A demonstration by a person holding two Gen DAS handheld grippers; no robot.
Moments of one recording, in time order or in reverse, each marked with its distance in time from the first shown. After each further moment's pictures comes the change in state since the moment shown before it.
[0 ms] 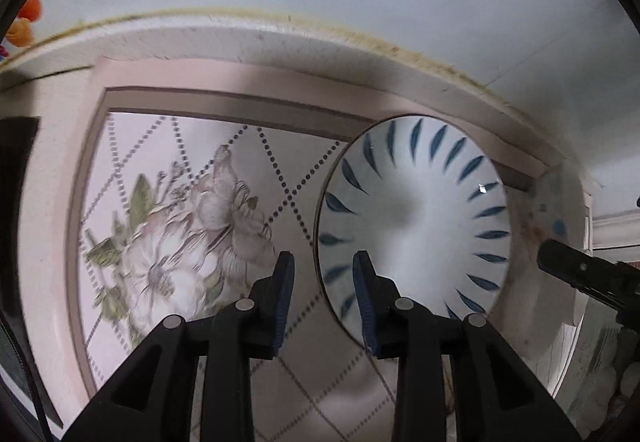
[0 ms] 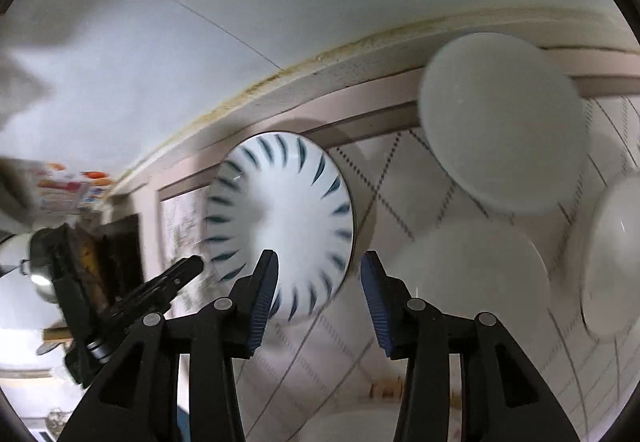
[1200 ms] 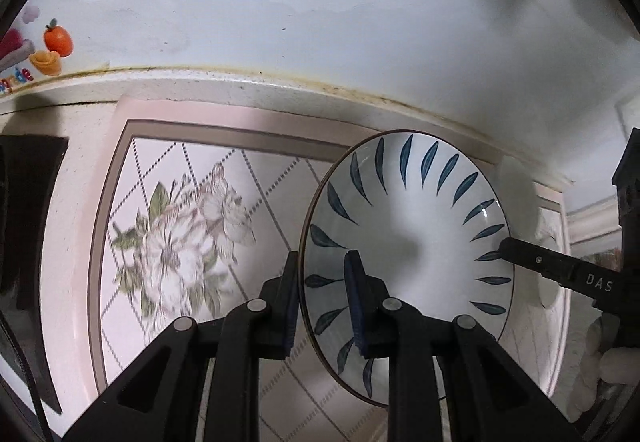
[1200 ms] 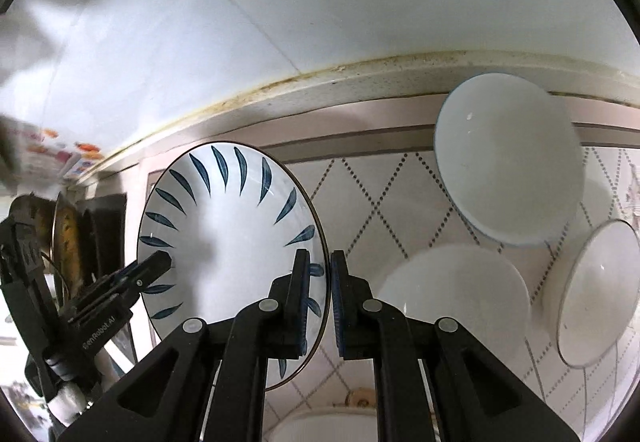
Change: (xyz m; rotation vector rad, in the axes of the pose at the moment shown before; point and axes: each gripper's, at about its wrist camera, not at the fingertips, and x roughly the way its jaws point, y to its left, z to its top) left arm -0.089 -0.025 -0.043 0.048 -0.148 -0.031; right arm -0.030 0.021 -0.025 -0.146 -0.050 -0.041
